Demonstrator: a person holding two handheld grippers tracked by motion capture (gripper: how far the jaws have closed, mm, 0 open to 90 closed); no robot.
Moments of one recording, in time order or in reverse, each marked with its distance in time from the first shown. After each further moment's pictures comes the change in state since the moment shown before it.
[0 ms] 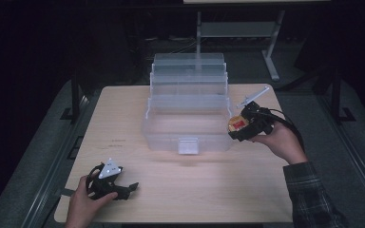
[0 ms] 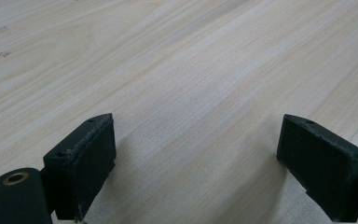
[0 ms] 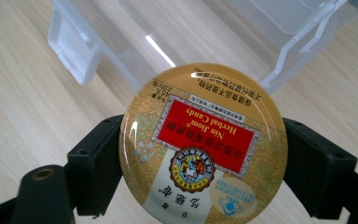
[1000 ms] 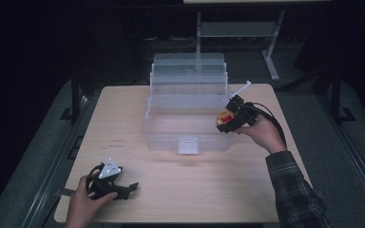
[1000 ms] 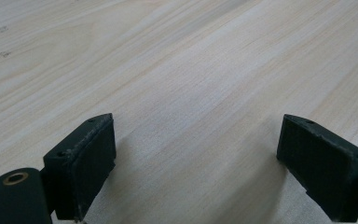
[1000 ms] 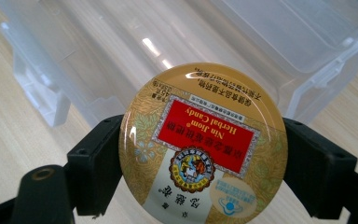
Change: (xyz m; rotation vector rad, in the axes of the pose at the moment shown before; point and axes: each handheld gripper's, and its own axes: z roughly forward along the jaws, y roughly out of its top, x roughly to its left) left arm 0.000 0.000 0.000 0.000 -0.001 -0.002; right arm -0.009 0.029 0.045 0.017 0.008 0.022
